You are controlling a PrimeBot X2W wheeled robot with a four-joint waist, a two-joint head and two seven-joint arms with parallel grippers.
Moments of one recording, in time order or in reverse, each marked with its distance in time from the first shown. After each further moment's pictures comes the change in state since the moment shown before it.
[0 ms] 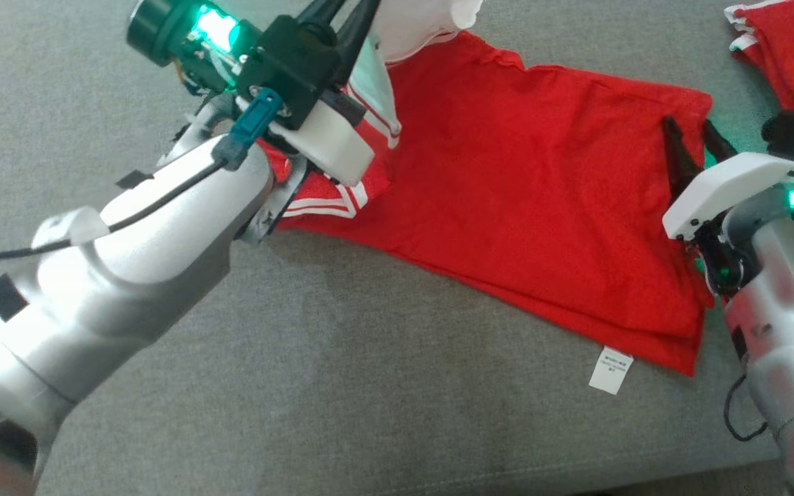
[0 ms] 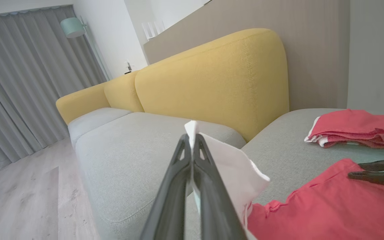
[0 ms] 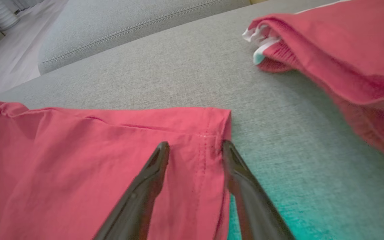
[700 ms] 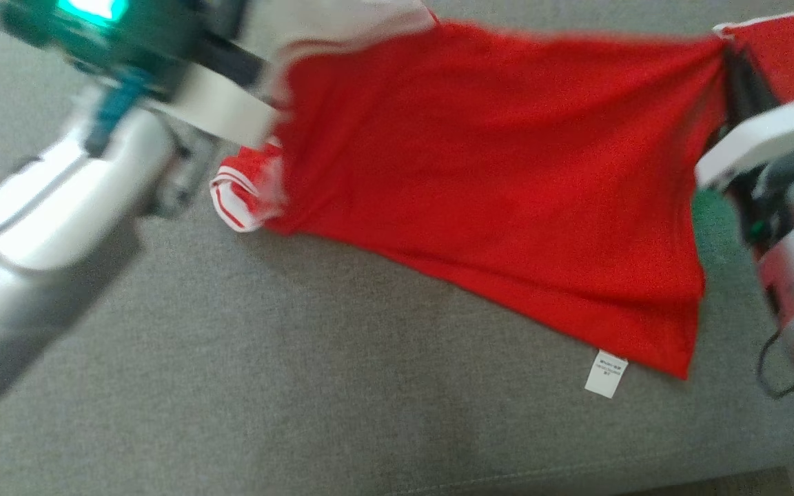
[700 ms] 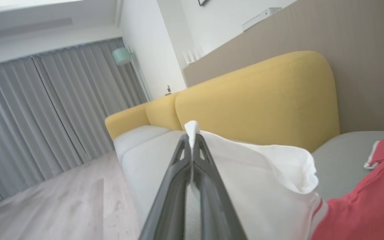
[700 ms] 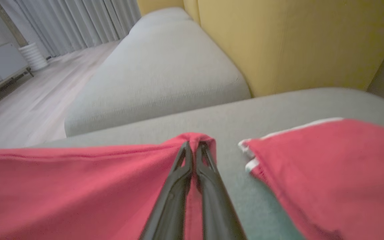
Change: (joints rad) left arm 0.014 0.124 0.083 -0.031 -0.024 0.045 -0.080; right arm -0.103 -0.064 0.110 0.030 0.065 0.000 -0.165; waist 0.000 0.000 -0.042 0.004
